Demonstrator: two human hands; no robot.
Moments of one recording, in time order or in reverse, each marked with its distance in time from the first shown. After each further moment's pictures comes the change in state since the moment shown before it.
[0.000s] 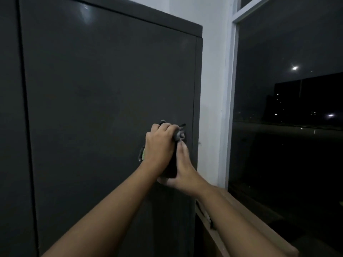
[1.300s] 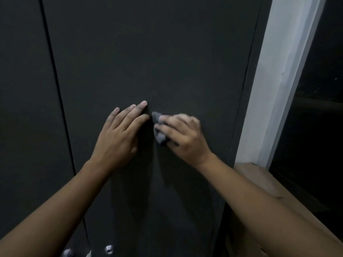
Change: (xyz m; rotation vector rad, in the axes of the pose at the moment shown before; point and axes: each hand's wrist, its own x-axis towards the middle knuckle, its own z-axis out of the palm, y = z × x) left_hand -0.124 -0.123 -0.080 0.471 -0.163 0.109; right_hand 0.058 0.014 0.088 -0.364 0.606 -0.901
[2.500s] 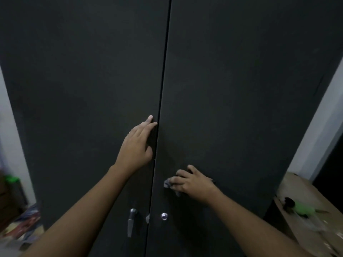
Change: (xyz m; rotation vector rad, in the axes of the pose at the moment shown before) left_hand -0.142 -0.087 -0.057 -0.313 -0.119 -0.464; right_hand -0.058 -0.174 0.065 -0.076 -1.145 -0.523
